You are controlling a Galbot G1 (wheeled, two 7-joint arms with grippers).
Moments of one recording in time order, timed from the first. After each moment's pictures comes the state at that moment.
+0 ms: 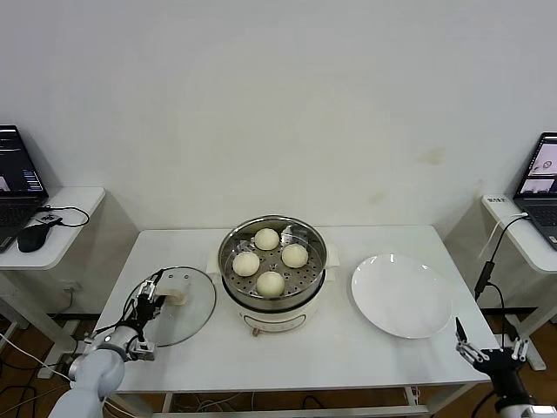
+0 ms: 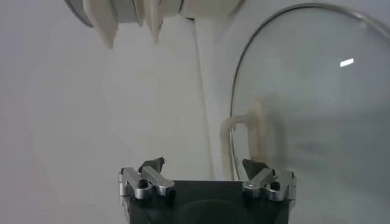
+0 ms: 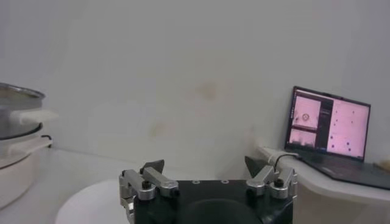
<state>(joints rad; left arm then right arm) 1.06 -1.07 -0.46 -1.27 1.22 -0.20 -0.14 -1.70 1.36 1.00 1.95 0.23 0.17 -0.21</state>
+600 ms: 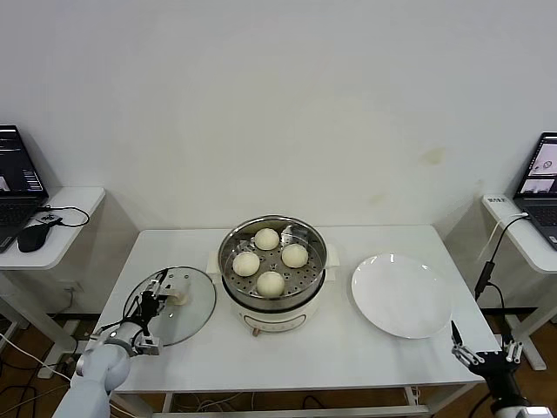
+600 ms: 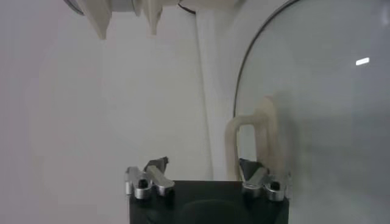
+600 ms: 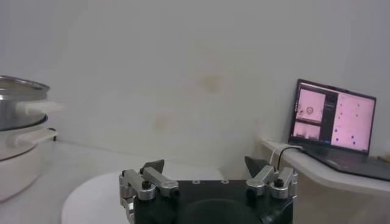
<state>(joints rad) 1.01 -1.09 -0.44 -1.22 1.22 -0.20 -0.13 -1.70 1.36 0.99 1.94 0.22 0.17 -0.22</state>
